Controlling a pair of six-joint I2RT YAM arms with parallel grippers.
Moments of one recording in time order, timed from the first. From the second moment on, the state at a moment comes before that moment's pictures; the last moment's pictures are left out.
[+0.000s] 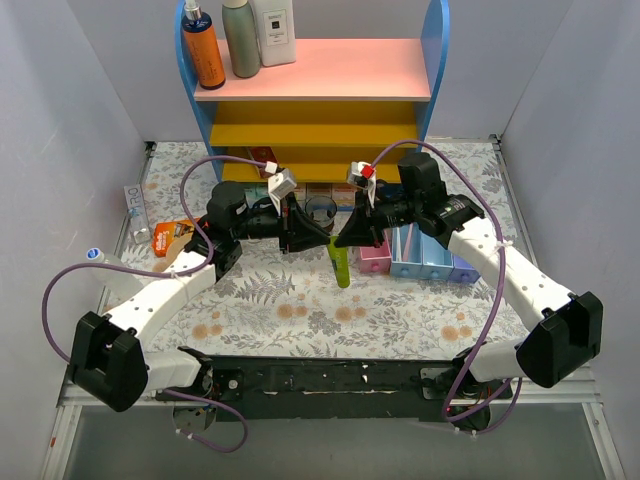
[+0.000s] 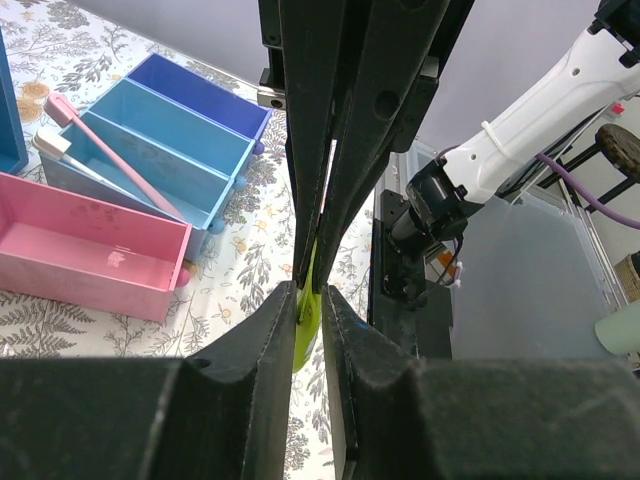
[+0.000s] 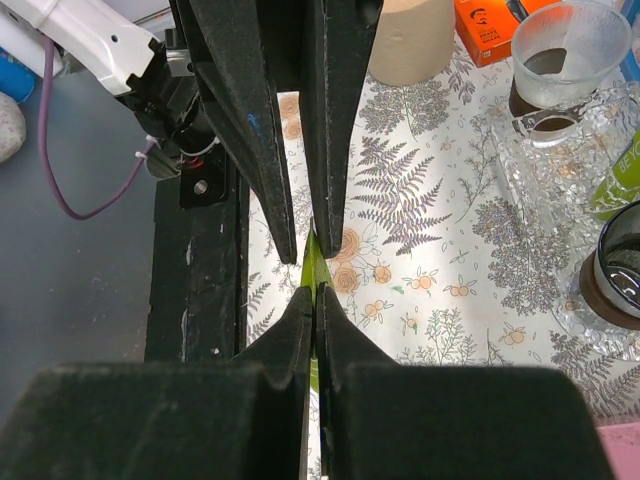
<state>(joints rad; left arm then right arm) -0.50 1.23 0.89 0.28 0.99 -0.34 0.56 1.36 1.25 -0.46 -1.00 -0.18</state>
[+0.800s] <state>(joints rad) -0.53 1.26 0.89 0.28 0.97 -0.30 0.56 1.36 1.25 -0.47 -1.00 -0.19</state>
